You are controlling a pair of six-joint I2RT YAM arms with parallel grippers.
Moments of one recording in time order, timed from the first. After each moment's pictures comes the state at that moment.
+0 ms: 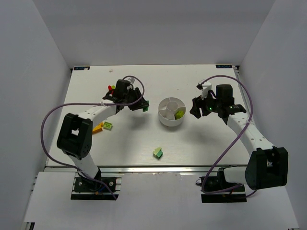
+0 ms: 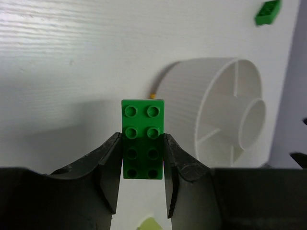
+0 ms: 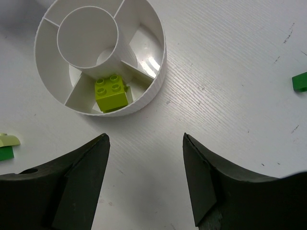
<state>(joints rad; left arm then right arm) -0.39 1.74 1.18 -0.18 0.26 -0.67 0.18 1.28 0.93 -0.35 -0.48 -0.28</state>
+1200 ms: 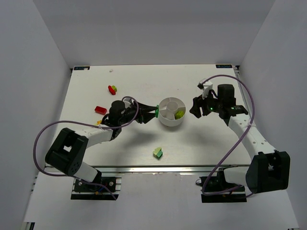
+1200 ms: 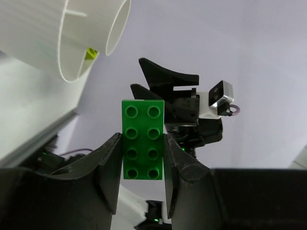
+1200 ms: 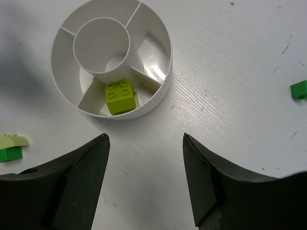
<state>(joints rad) -0.48 1.48 0.63 0.64 0.54 -1.78 0.18 1.25 0.93 -0.35 -0.51 -0.27</state>
